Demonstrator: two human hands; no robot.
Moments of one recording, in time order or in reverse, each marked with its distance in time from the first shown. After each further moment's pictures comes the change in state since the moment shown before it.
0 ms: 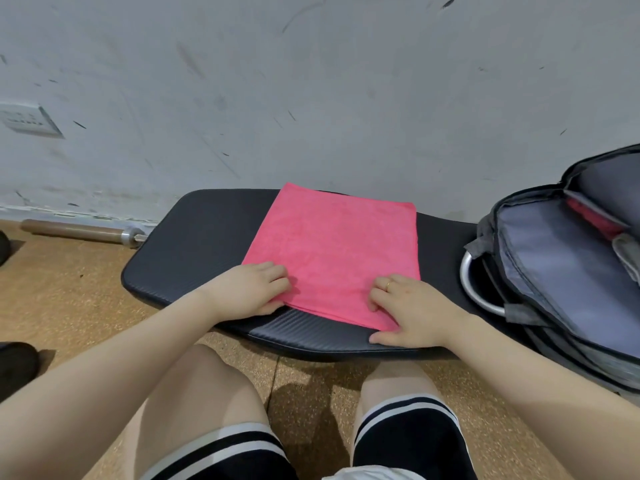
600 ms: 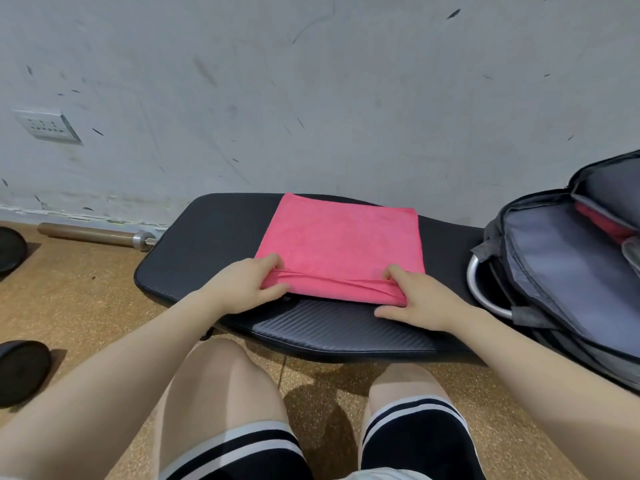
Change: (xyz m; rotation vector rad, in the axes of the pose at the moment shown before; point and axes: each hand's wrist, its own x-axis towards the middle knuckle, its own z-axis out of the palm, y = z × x) left_hand -0.007 0.003 -0.009 -0.427 0.017 -0.506; right_hand 0.007 0.011 0.000 0.399 0.071 0.243
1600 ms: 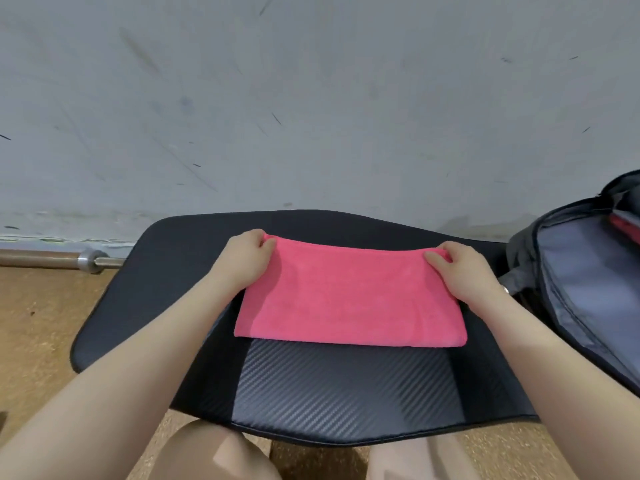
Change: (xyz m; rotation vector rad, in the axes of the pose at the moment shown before) left_hand 0.129 -0.030 -0.020 -0.363 0.105 -0.397; right_hand 0.080 0.055 -0.031 0.351 0.415 0.651
